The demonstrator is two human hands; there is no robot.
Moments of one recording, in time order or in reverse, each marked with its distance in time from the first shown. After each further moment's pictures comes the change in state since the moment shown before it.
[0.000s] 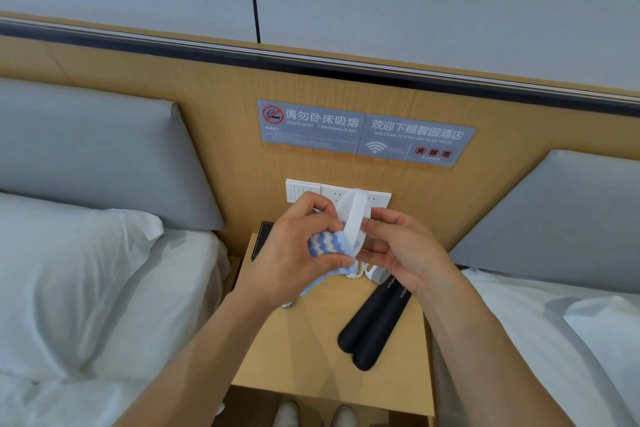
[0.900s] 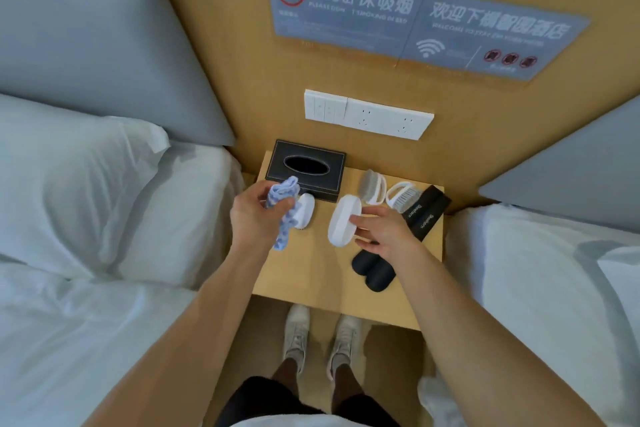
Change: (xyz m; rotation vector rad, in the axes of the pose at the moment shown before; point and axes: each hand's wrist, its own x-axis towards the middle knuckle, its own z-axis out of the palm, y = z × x) left_hand -0.060 -0.153 0.036 -0.110 0.330 -0.785; right_hand 0.089 0.160 -0.018 -0.130 0.266 0.463
